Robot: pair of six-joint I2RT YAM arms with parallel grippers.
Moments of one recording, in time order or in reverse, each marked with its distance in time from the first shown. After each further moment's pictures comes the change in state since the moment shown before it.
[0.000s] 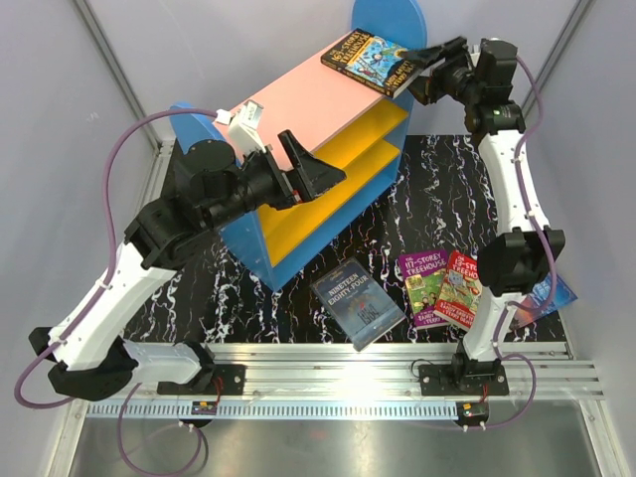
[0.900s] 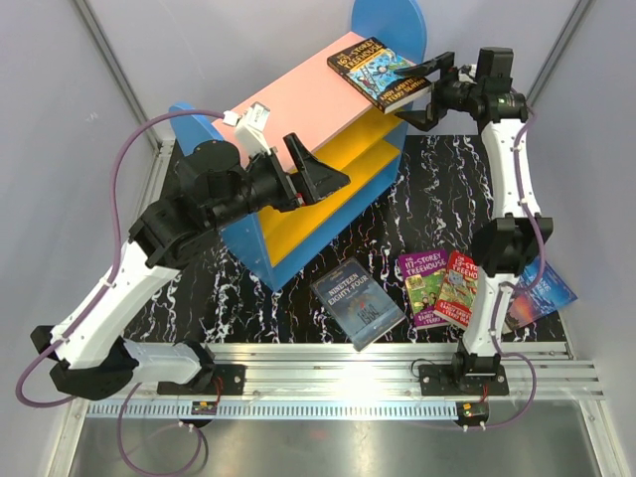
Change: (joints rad) left arm 0.000 0.002 -0.014 0.011 0.038 0.000; right arm -0.050 0.222 0.341 -0.462 -0.277 -0.005
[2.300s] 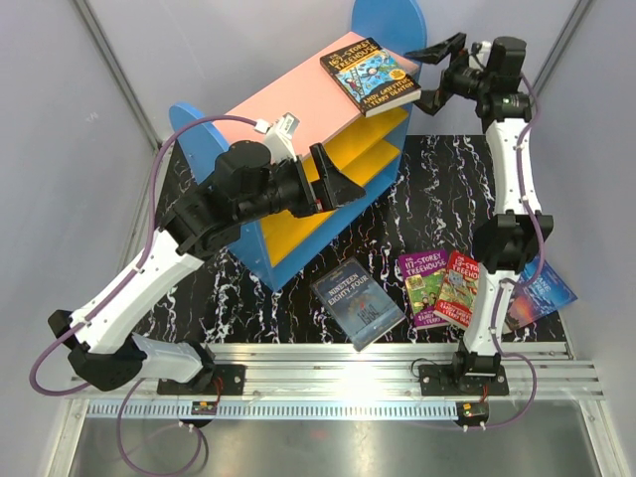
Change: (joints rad) left arm 0.002 0.072 -0.057 0.030 0.085 -0.011; right arm -0.040 0.028 0.031 0.276 -0.078 0.020
